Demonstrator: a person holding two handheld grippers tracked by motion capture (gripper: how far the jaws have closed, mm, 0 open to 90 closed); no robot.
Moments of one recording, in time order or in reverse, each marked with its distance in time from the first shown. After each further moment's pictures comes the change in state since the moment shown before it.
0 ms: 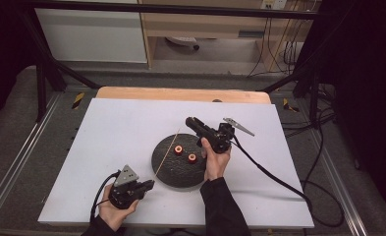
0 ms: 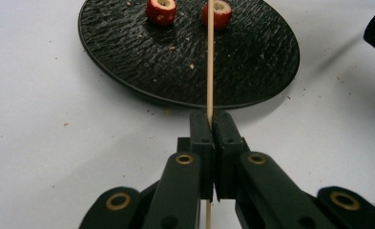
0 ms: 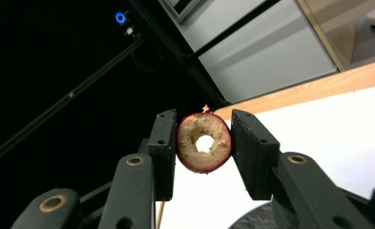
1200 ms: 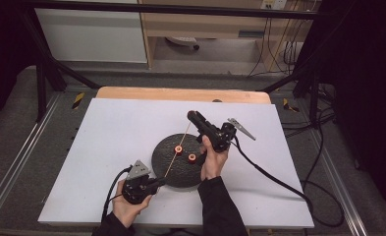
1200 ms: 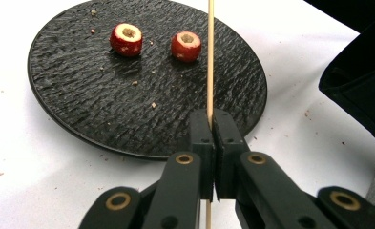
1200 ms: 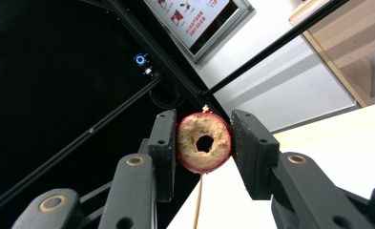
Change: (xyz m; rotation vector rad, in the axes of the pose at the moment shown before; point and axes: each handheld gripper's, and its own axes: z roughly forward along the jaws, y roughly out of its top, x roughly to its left) left arm -0.018 0.023 0.018 -0.035 -0.052 -0.049; right arm 0.000 -0.001 0.002 -0.168 0.069 0.026
